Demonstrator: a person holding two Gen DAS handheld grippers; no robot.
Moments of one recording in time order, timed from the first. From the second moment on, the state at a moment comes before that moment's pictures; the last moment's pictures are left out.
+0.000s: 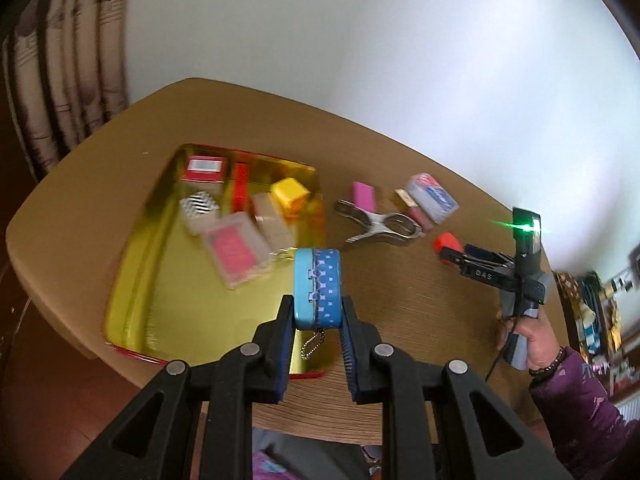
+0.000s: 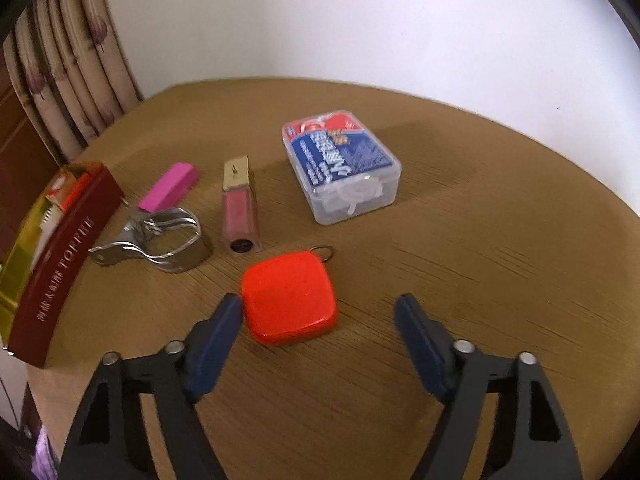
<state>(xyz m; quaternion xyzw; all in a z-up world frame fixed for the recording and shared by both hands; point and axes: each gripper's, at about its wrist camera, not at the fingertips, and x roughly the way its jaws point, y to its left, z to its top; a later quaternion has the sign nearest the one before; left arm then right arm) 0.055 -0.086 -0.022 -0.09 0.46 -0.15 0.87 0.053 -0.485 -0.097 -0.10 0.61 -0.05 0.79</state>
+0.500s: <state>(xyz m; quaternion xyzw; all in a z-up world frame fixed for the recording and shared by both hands) 0.117 -0.048 -0.069 -0.02 0.50 -0.05 0.87 0.047 -0.473 -0.084 -0.11 0.61 -0.05 0.79</state>
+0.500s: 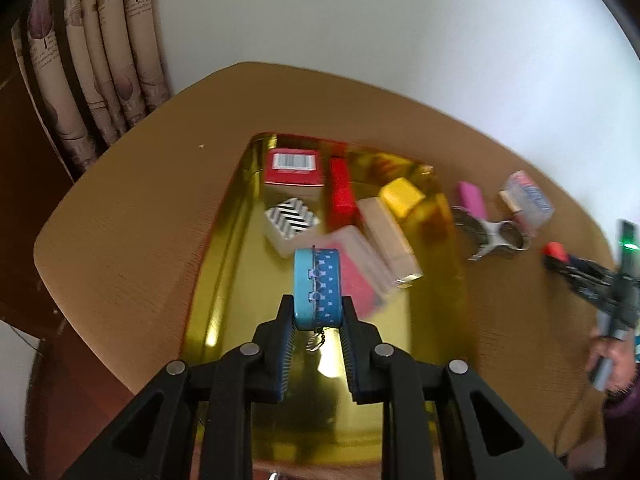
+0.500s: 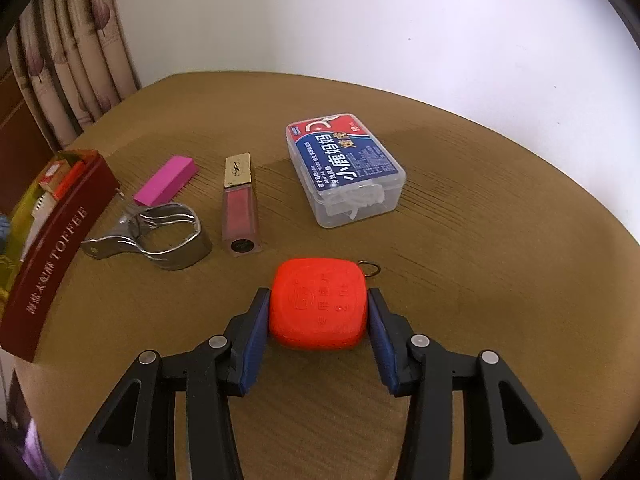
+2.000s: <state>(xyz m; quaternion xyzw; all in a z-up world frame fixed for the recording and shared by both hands) 0.032 -0.016 -0.039 -0.07 0.42 -0.02 0.91 0.061 -0.220 -0.122 -0.07 0.63 0.13 0.76</state>
